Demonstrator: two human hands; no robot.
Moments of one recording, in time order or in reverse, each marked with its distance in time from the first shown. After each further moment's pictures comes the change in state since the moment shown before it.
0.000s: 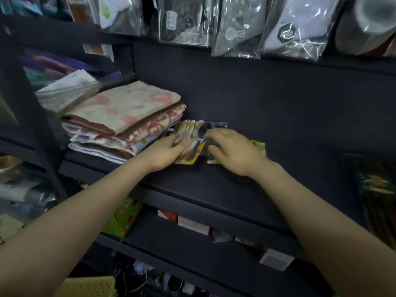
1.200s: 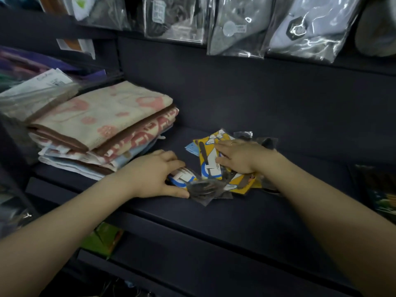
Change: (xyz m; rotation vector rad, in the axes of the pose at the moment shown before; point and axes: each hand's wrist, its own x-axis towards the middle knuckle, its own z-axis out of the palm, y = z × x) left_hand 0.006 -0.011 -0.003 0.635 -0.201 0.333; right_hand 0.045 0.060 0.009 -0.301 -0.579 0.193
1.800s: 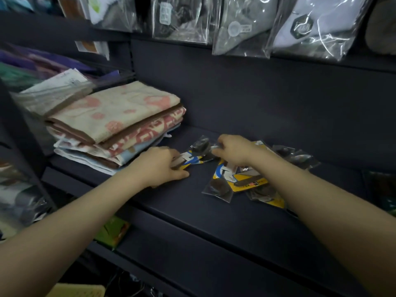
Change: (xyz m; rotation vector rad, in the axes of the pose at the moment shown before) left_hand 0.012 0.013 0.000 -0.167 0.092 -0.345; right_hand 0.007 -0.017 -0.010 0.427 0.191 0.038
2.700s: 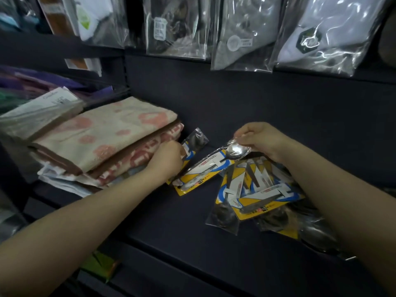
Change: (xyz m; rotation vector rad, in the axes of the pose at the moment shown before) left_hand 0.074 0.006 -0.002 -0.187 0.205 -0.155; right_hand 0.032 0.053 -0.044 0.785 0.161 0.074
